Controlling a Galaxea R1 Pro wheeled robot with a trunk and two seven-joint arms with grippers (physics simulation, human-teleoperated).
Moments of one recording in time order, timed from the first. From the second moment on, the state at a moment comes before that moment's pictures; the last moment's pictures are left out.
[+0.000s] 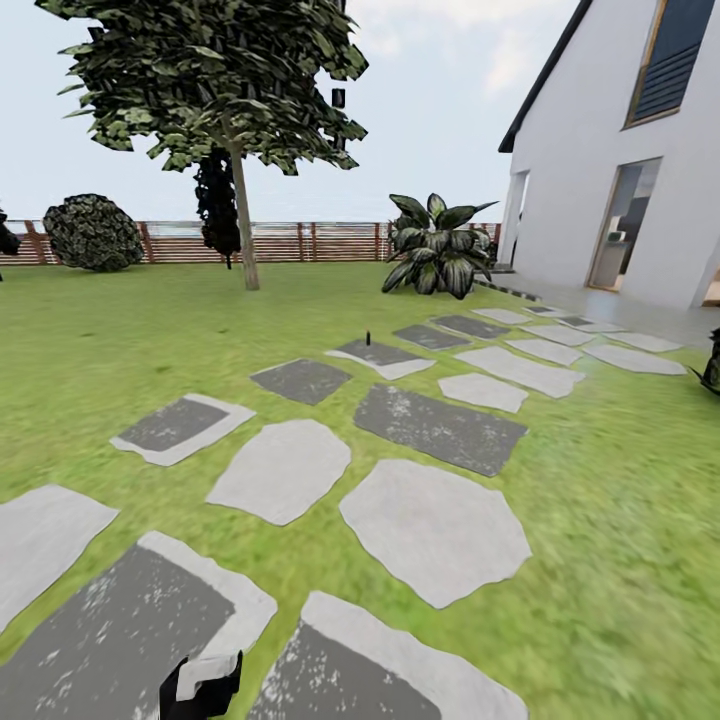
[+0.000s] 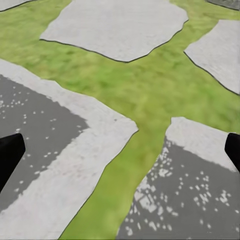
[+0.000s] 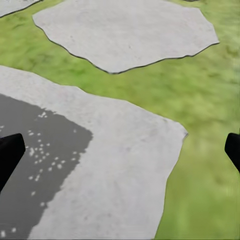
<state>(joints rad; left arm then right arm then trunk) -0.22 0.02 0.09 -0.48 0.02 -0.46 0.00 -0.08 -0.01 -0.03 -0.05 0.01 -1.04 0.00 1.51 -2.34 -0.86</state>
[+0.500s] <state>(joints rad) -0.22 0.02 0.09 -0.48 0.02 -0.46 0.00 -0.08 -0.01 -0.03 -0.05 0.01 -1.04 0.00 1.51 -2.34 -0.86</state>
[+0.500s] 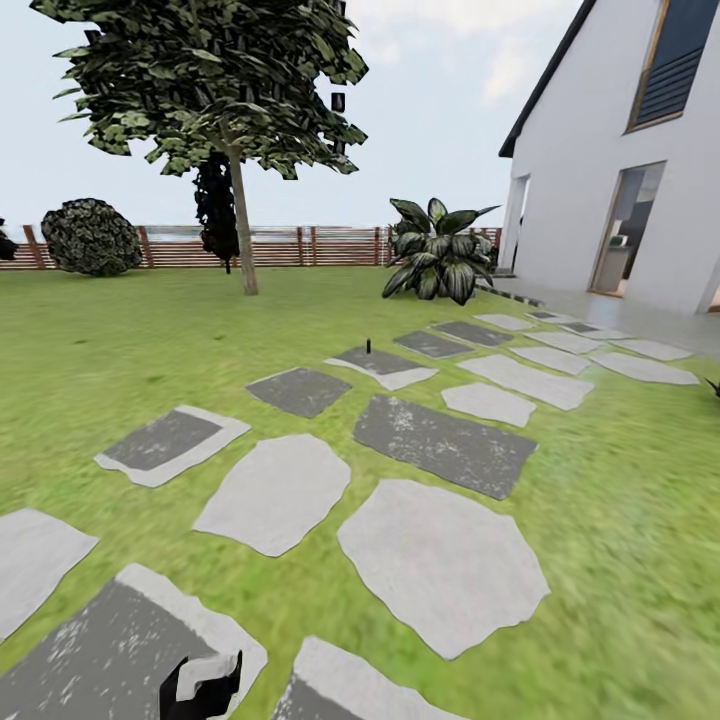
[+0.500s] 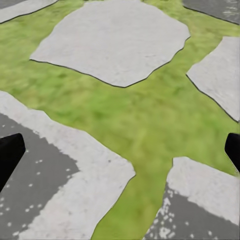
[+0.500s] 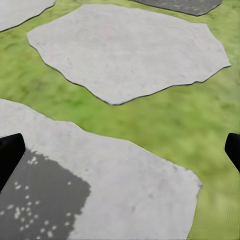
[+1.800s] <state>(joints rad) -0.22 0.02 0.09 -0.48 0.02 -0.46 0.00 -0.08 -0.01 -0.03 -0.05 0.01 -1.04 0.00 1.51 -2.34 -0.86</state>
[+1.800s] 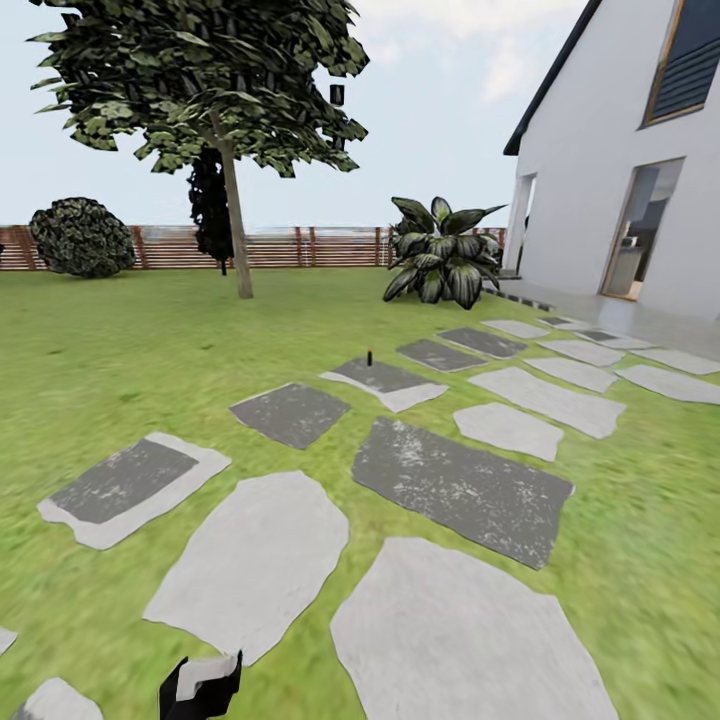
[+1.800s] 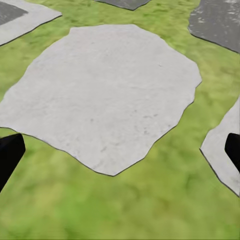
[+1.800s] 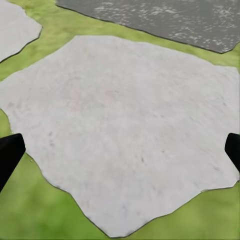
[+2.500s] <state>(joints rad) -0.22 0.02 0.09 -0.48 0.02 -0.46 0.00 -0.08 -0.01 -0.03 -0.05 0.01 -1.04 0.00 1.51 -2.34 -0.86</state>
